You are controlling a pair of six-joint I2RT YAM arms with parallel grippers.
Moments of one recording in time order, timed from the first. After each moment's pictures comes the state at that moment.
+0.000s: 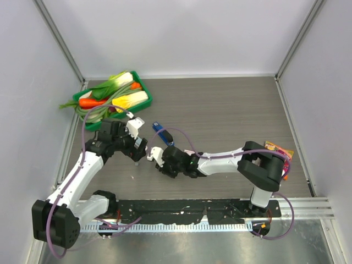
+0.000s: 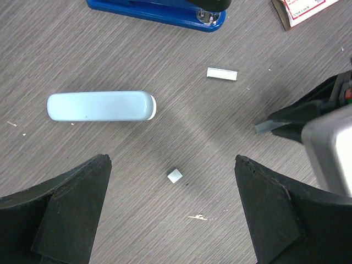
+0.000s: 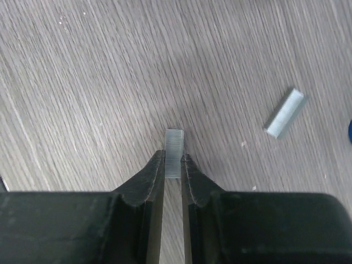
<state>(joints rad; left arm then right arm) -0.24 1.01 0.73 -0.55 0.40 0.32 1.14 1.77 0.91 0.10 -0.04 -0.12</state>
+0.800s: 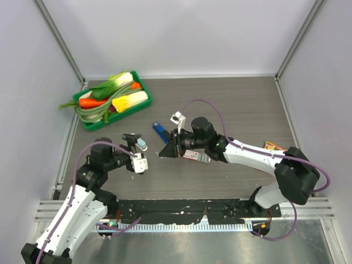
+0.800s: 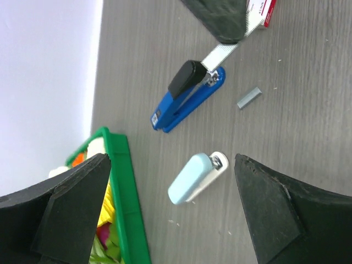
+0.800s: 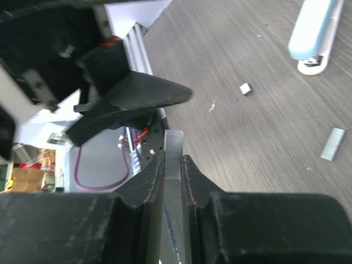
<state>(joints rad) -0.35 0.59 0.59 -0.50 0.53 1.10 0.85 1.45 0.86 0.25 -0.57 0.56</state>
